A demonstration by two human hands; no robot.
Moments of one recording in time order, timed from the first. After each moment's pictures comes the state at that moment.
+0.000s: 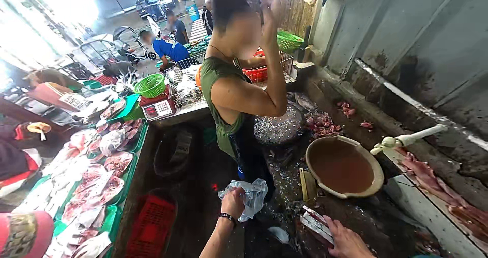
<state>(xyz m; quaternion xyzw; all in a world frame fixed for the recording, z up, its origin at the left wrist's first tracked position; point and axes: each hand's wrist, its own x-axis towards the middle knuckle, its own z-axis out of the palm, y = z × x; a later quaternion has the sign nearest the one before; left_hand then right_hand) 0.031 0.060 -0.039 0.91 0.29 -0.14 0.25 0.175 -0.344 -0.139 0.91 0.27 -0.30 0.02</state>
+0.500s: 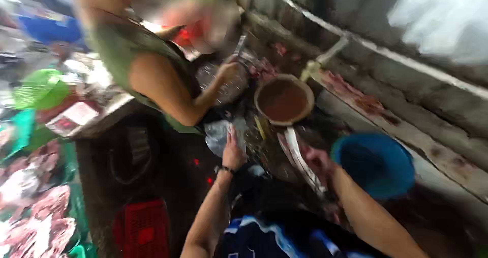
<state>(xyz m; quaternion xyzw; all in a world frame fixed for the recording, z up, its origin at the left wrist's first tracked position) 0.117 -0.049 -0.021 0.93 0.10 -0.05 0.36 0.136 -0.393 -0.059 0.58 -0.07 -0.32 -0.74</state>
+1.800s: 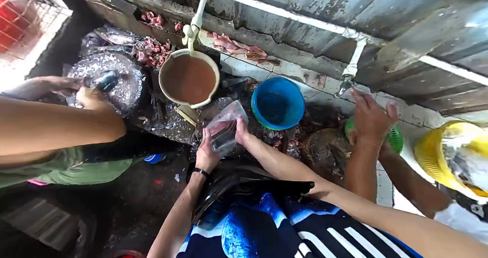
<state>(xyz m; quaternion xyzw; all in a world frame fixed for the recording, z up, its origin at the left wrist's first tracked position) 0.103 -0.159 -0.089 0.90 -0.12 -0.23 0.34 0.124 -0.346 -0.133 0.56 -0.42 -0.02 -0.71</state>
